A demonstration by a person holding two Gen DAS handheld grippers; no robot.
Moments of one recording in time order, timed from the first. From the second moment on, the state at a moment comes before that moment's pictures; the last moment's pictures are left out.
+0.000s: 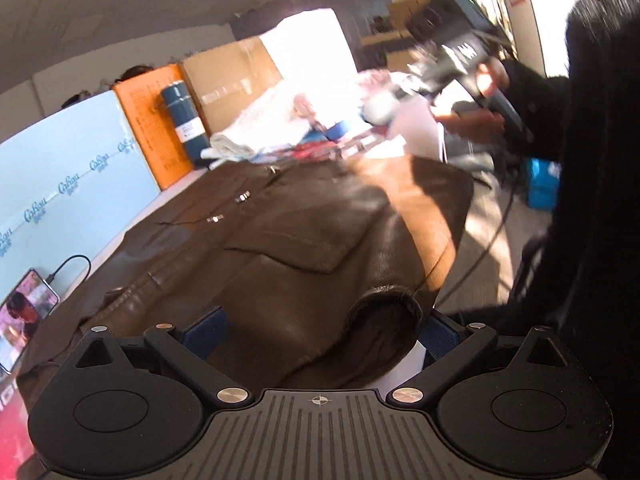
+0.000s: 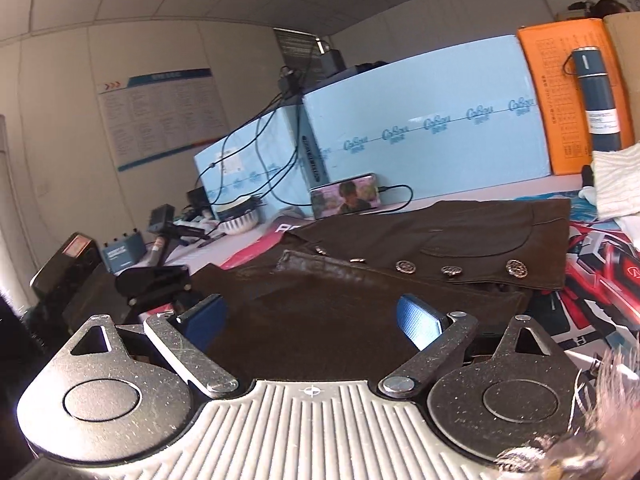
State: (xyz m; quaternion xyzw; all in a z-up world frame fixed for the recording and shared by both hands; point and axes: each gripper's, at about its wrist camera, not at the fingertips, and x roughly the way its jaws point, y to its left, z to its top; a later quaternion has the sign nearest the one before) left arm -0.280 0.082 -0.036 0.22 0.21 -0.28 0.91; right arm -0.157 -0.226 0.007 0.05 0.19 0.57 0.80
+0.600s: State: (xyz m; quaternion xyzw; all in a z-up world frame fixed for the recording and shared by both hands) left arm -0.226 0.126 -0.024 -0.07 0.20 -0.24 0.95; right arm -0.212 -0.252 -0.011 -0.11 0.18 0.48 0.85
